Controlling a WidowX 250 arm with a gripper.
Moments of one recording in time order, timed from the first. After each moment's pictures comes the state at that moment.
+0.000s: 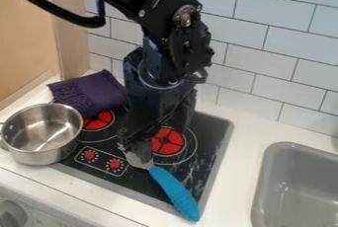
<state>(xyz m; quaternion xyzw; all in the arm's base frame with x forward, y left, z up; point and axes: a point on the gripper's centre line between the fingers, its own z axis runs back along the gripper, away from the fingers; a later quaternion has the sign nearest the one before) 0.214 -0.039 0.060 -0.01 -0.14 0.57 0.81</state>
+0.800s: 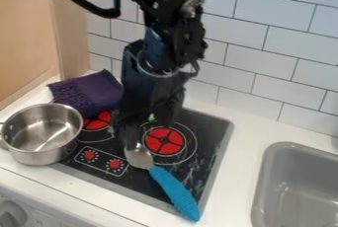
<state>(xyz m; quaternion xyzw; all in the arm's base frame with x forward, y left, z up) 0.230 -0.019 0.056 0.06 -0.12 0.55 0.83</state>
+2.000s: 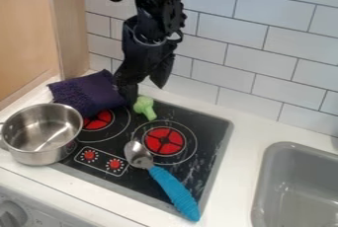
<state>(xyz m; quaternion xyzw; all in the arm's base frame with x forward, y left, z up) 0.319 0.024 0.042 0.04 -0.16 0.55 0.82</state>
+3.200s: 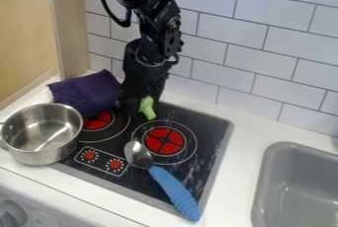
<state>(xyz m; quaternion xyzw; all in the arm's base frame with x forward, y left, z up) 0.334 0.036 0.006 0.07 -0.14 0.57 0.81</state>
